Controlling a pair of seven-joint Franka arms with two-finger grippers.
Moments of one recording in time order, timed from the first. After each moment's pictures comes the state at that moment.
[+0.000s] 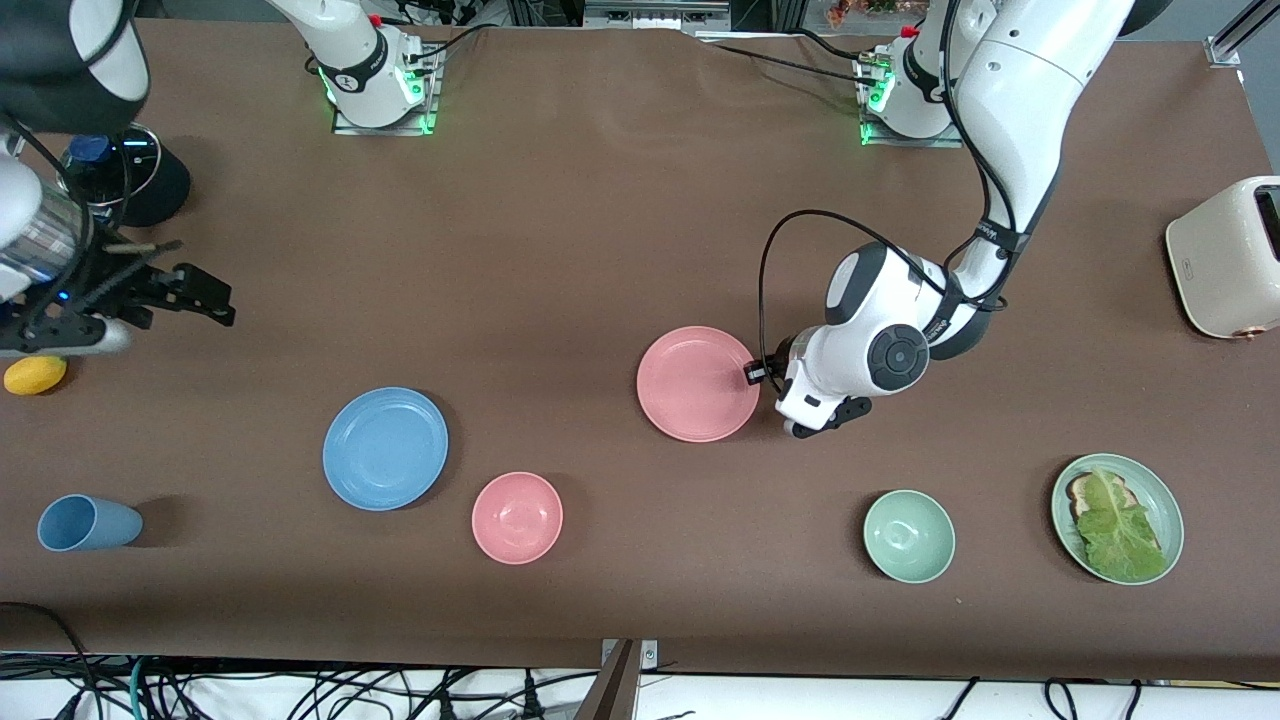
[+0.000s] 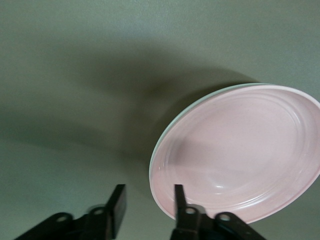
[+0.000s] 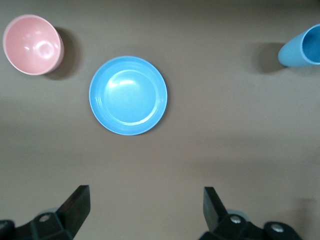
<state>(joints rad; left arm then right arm) -0.14 0.66 -0.31 -1.64 -0.18 2.10 -0.69 0.05 0.18 0.00 -1.57 0.01 1.76 0.01</state>
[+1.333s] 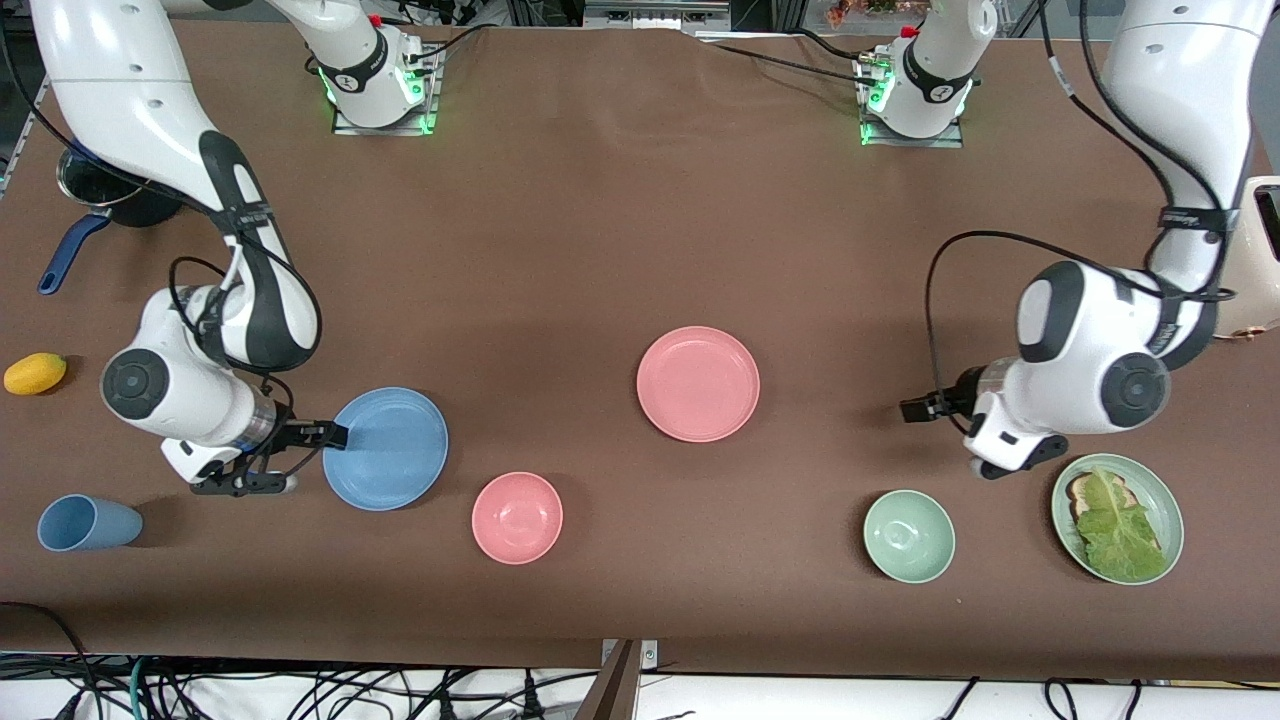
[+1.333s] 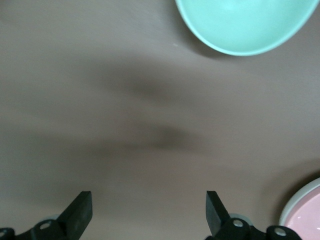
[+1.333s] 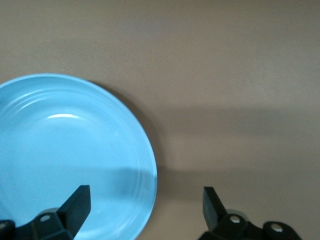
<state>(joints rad) 0.18 0.57 -0.29 -1.60 0.00 1.92 -0.40 0.04 0.70 0.00 -1.59 0.01 2.32 0.01</state>
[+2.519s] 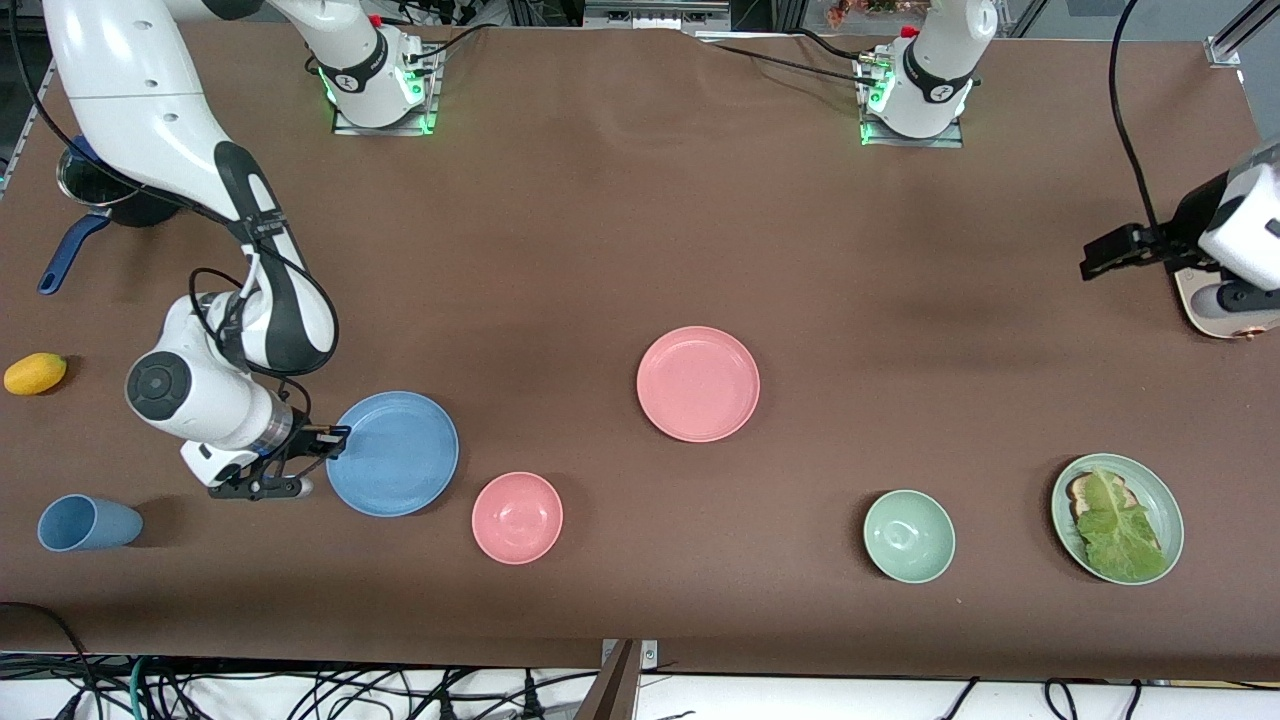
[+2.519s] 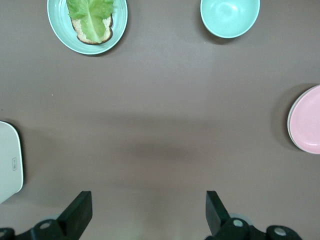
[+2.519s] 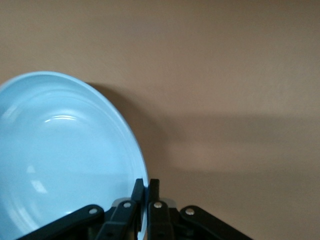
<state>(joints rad) 0.12 0.06 -0.10 -1.58 0.02 1.52 -0.08 0.05 0.69 0.02 -1.55 0.01 2.29 0.02</state>
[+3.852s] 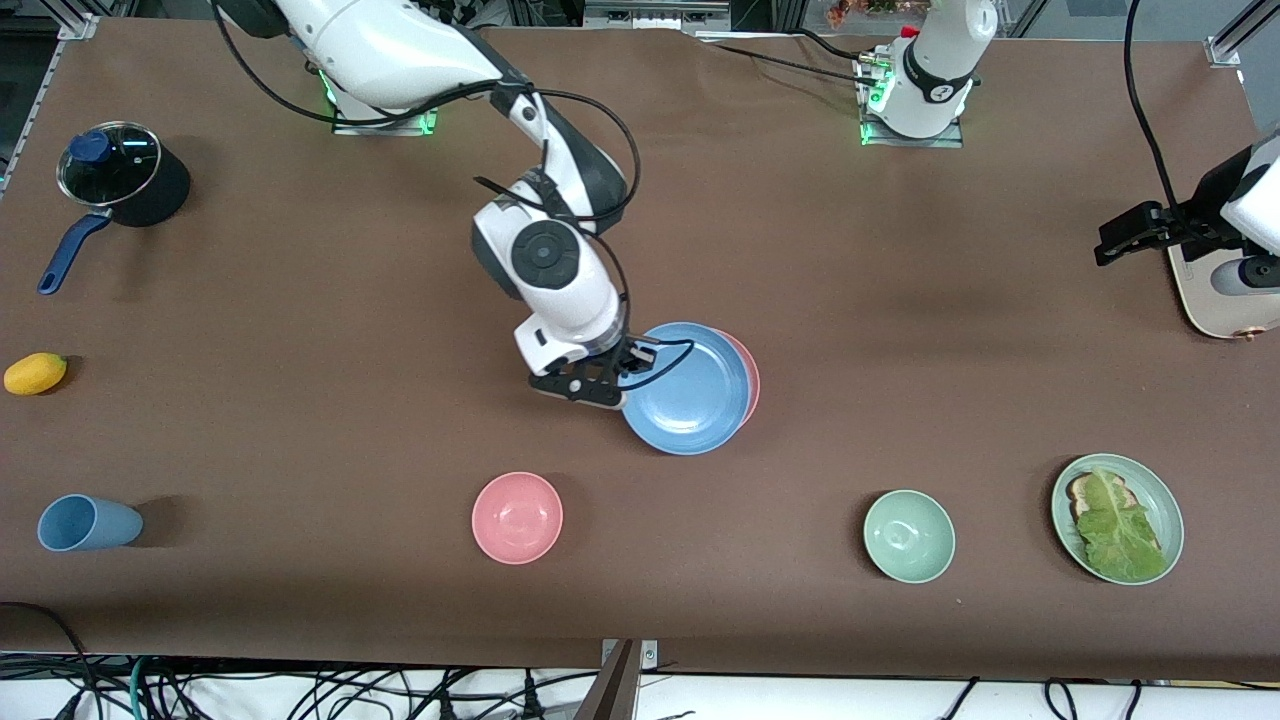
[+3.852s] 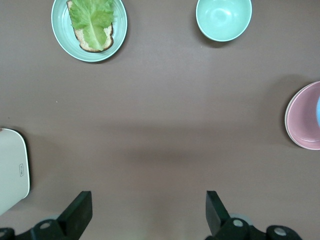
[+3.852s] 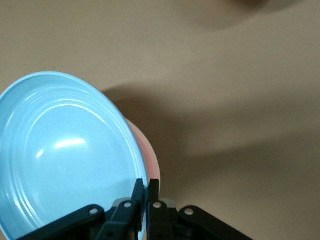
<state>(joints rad) 0.10 0.04 -0.07 -1.58 0.02 1.53 -0.05 0.56 0.77 0.19 -1.32 -0.04 2.21 0.98</state>
